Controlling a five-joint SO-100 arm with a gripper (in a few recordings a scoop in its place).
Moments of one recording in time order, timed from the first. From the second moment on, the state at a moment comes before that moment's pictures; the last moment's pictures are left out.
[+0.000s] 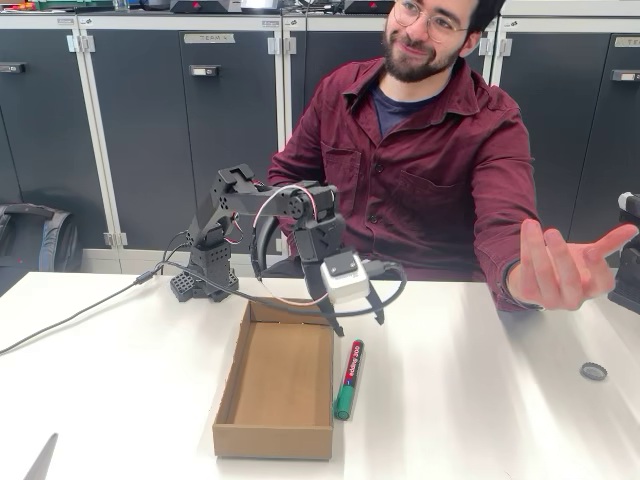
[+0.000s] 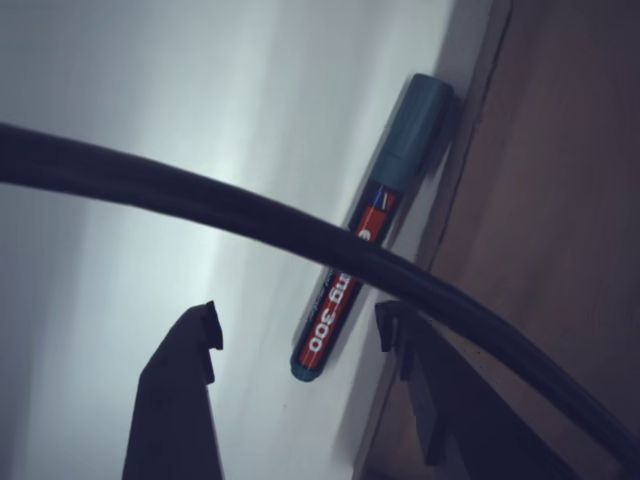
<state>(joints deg) -47.5 59.2 45.0 82.8 -55.5</state>
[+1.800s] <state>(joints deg) -44.1 58.6 44.4 78.8 -42.0</state>
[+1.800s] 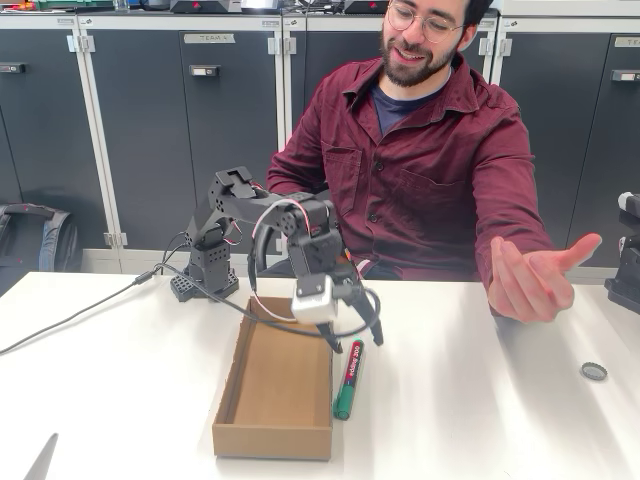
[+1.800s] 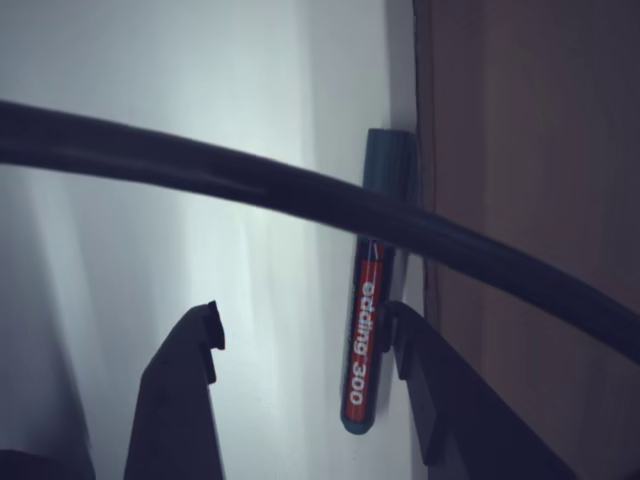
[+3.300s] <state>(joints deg) -54.6 48.4 39.0 89.8 -33.9</state>
